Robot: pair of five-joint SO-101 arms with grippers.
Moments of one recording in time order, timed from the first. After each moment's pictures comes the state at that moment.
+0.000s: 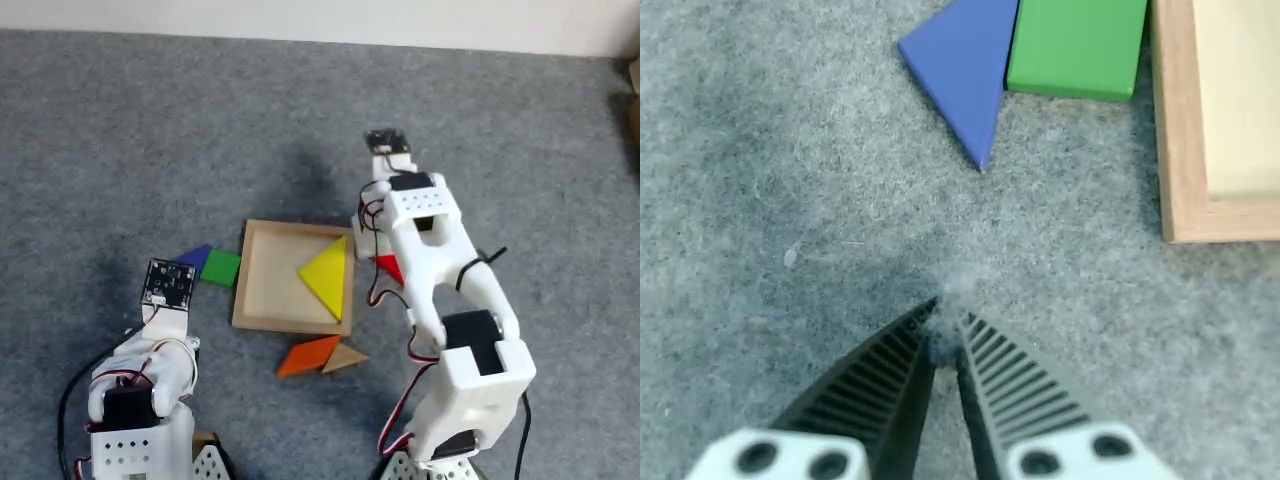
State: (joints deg) left arm -12.0 -104.1 96.0 76.4 -8.0; right arm -16.4 13.2 11.9 62.5 1.2
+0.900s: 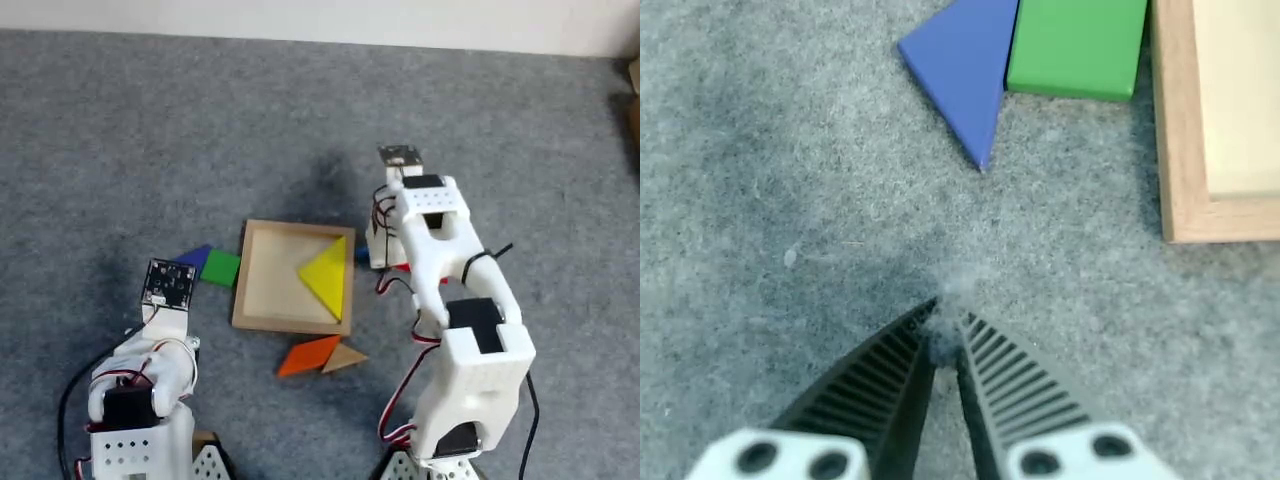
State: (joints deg) left arm -12.0 -104.1 96.0 76.4 -8.0; right arm -12.7 18.3 10.6 66.2 3.4
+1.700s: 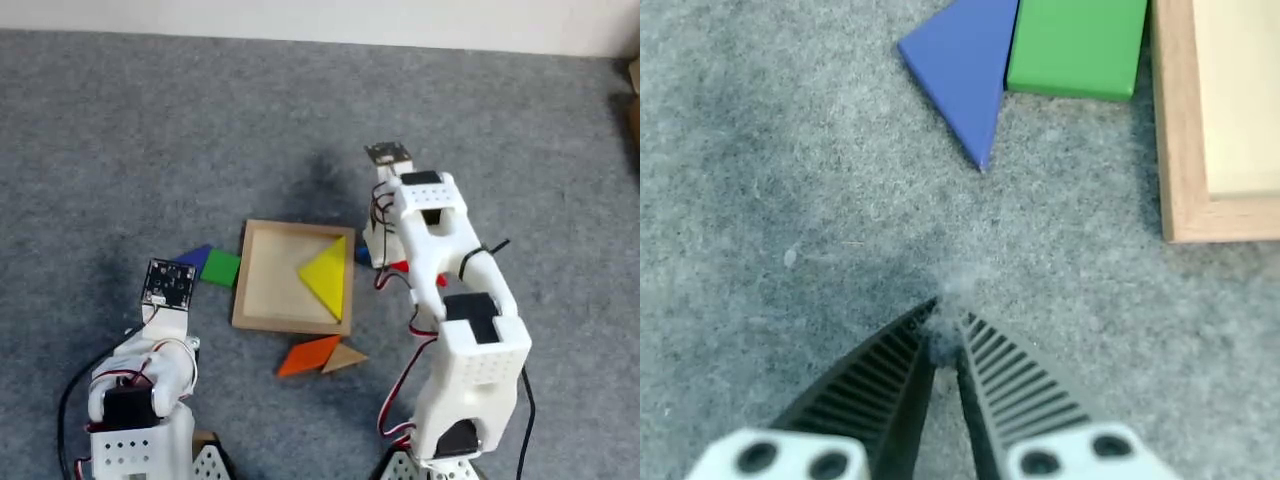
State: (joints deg) left arm -12.0 -104.1 96.0 76.4 -8.0; right arm -12.7 22.4 7.6 65.9 11.6
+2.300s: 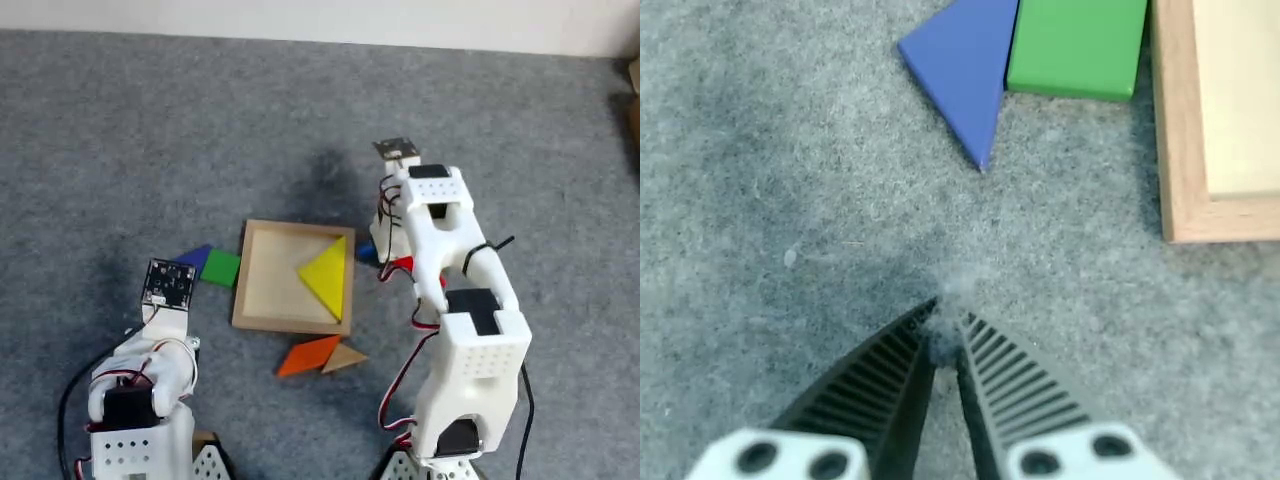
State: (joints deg) left arm -12.0 -104.1 96.0 76.4 -8.0; right arm -10.9 24.7 3.4 69.4 12.3
